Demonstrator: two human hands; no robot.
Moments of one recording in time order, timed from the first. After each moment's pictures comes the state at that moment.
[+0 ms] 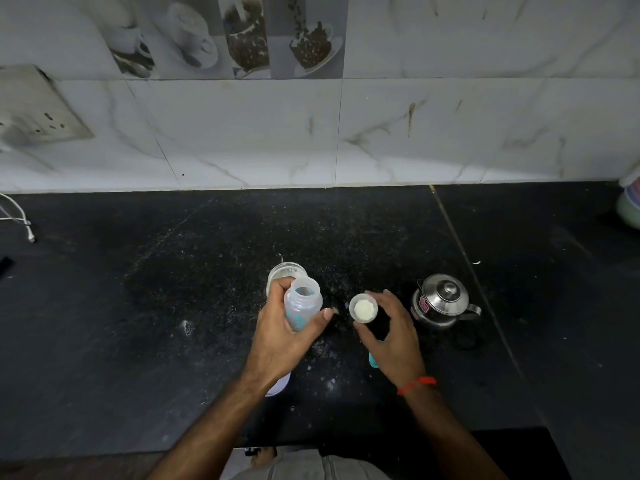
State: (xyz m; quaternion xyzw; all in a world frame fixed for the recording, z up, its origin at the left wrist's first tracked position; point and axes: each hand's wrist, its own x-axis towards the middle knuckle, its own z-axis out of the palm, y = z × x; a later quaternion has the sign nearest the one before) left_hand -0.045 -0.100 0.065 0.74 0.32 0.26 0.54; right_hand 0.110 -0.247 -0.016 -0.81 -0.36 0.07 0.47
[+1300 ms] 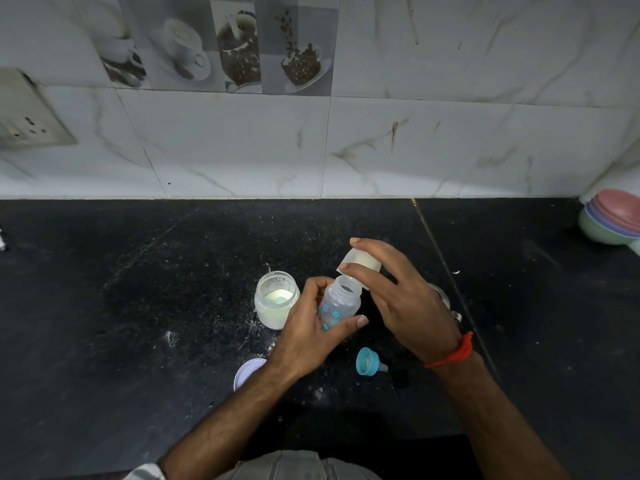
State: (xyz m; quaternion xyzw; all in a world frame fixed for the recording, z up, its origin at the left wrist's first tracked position) left_hand -0.006 -0.116 0.071 0.73 0.22 0.21 0.61; right_hand 0.127 -0.244 0.138 -0.72 -0.63 -0.15 0.25
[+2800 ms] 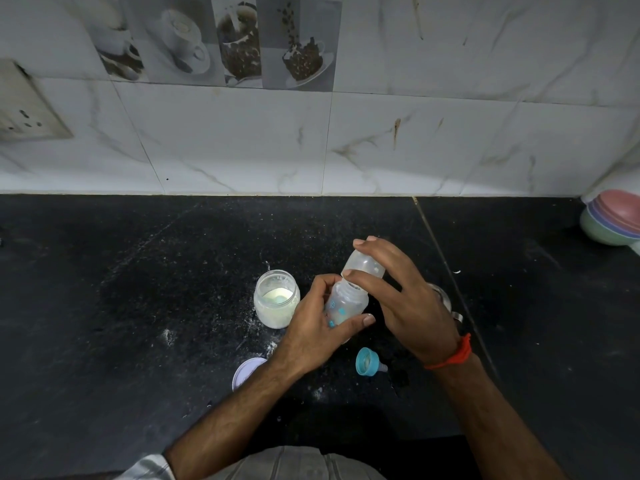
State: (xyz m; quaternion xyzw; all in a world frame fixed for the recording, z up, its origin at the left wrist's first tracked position) left_hand 0.003 -0.117 0.073 0.74 0.20 0.20 0.60; right_hand 0.139 -0.241 0.124 -0.69 -0.66 -0.17 0.25
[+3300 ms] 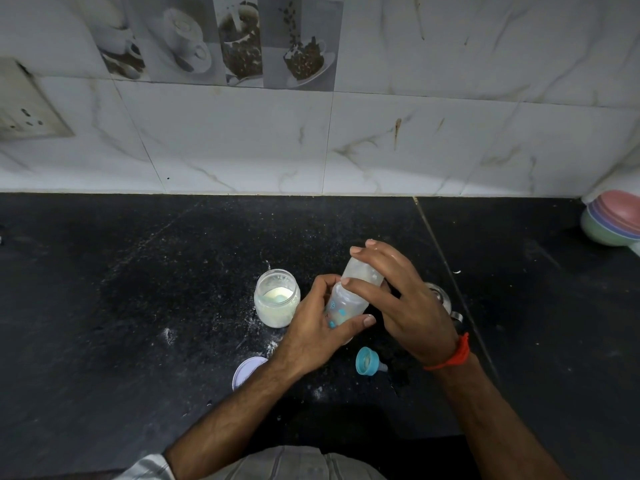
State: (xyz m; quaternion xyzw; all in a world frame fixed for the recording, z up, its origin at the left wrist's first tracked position) left_hand 0.002 -0.118 0.071 0.74 0.20 0.20 0.62; right_hand 0.141 -0.242 0.119 -0.67 -0.68 -0.20 0.23
